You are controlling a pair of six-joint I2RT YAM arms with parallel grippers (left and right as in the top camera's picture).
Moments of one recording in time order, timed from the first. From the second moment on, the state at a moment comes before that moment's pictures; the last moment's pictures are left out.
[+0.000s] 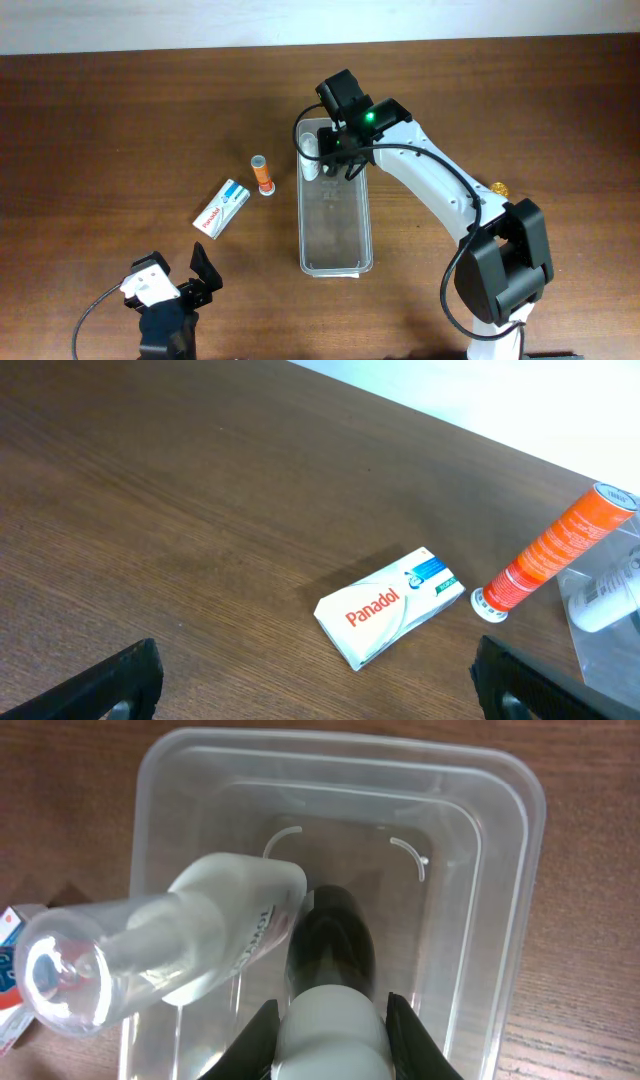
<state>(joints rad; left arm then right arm) -0.12 0.02 0.15 -0.53 -0.32 -0.40 0.51 1.99 1.69 -0.86 0.00 0.42</state>
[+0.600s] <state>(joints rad) -0.12 0.02 0.15 -0.53 -0.32 -0.40 0.51 2.00 1.69 -0.84 0.00 0.42</state>
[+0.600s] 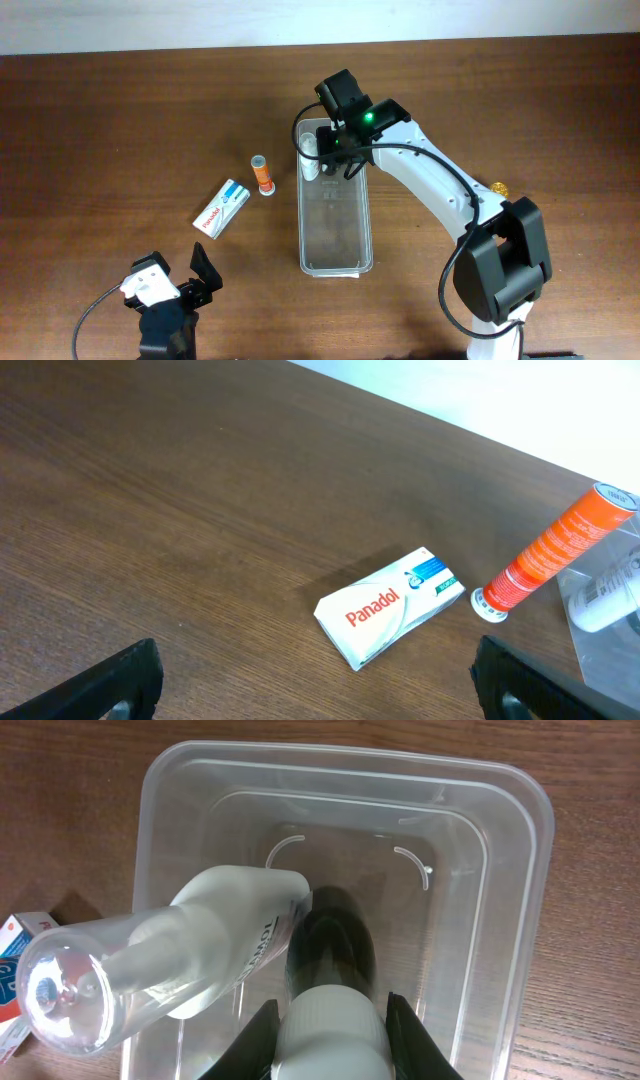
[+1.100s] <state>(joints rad) -0.12 0.02 0.15 -0.53 -0.32 -0.40 0.51 2.04 1.69 -0.82 0.00 0.42</state>
